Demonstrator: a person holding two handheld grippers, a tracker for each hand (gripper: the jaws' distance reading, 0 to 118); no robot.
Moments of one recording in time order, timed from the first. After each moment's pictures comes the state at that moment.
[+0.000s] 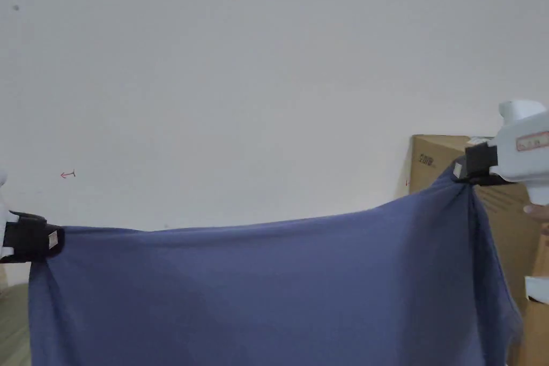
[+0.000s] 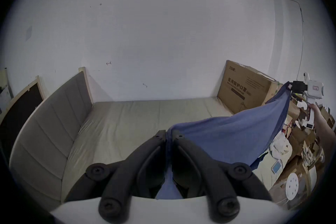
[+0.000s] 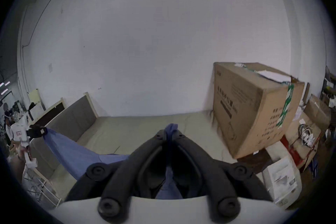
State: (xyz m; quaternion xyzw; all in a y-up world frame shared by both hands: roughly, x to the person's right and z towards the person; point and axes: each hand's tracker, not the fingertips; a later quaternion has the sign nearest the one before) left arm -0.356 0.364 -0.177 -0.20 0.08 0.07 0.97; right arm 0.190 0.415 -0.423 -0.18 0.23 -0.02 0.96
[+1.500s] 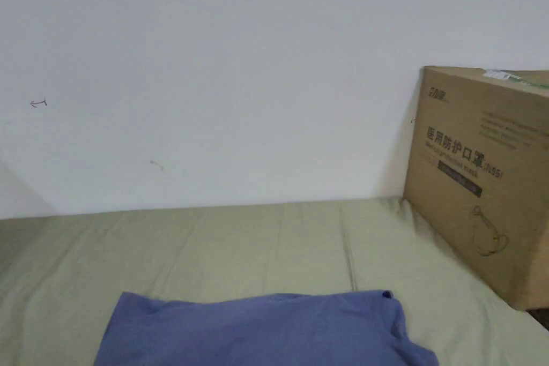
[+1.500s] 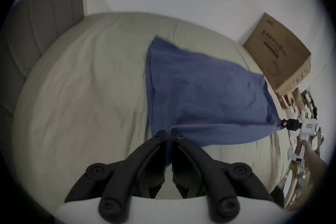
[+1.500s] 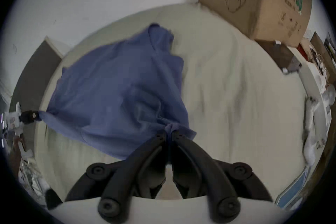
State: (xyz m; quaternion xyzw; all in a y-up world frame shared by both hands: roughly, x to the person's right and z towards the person) left arm -0.369 0.007 -0.198 -0.43 0.09 0.19 0.88; right arm 0.230 -0.035 -0.408 -0.50 0.18 0.00 0.85
